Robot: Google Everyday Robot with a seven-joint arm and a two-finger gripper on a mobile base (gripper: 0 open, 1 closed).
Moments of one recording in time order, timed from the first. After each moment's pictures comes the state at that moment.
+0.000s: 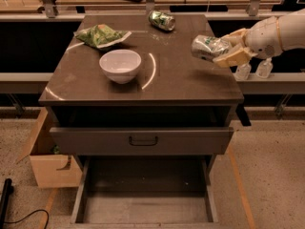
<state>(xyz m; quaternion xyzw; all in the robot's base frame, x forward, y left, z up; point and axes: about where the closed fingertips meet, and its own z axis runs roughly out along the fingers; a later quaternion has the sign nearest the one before) 0.660 -0.211 0.915 -0.57 0.67 0.17 0.45</state>
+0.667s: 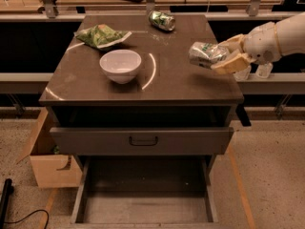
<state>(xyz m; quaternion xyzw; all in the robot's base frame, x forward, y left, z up) 0.640 -0.202 0.907 -0.57 0.67 0.18 0.43</state>
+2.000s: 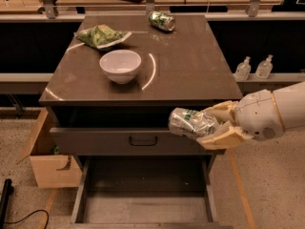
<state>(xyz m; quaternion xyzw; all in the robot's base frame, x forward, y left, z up) 0.434 -0.128 0.852 -0.58 0.68 0.25 0.37</state>
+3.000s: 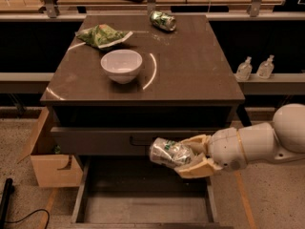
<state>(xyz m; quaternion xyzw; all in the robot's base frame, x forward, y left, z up) 0.414 -0.083 0.756 -0.55 0.68 0.34 0.35</state>
